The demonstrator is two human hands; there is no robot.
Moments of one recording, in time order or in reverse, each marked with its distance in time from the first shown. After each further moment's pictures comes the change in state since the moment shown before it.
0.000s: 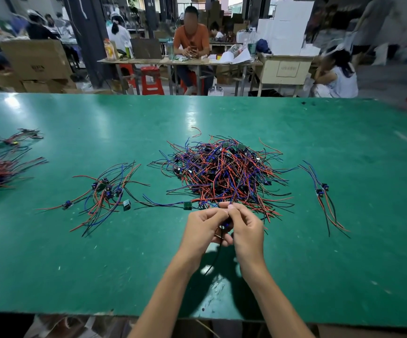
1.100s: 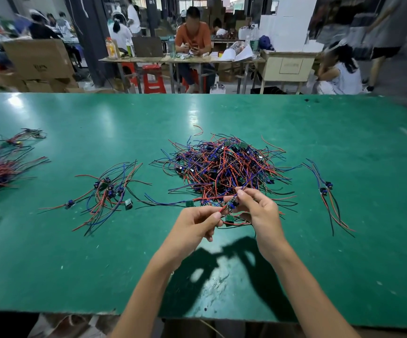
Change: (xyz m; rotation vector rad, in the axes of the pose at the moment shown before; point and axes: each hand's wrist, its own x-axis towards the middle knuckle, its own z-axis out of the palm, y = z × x) left_hand 0.002 0.001 -0.035 0.156 -0.116 0.102; right_hand 0.037 -0.019 -0.023 0.043 -0.200 0.053
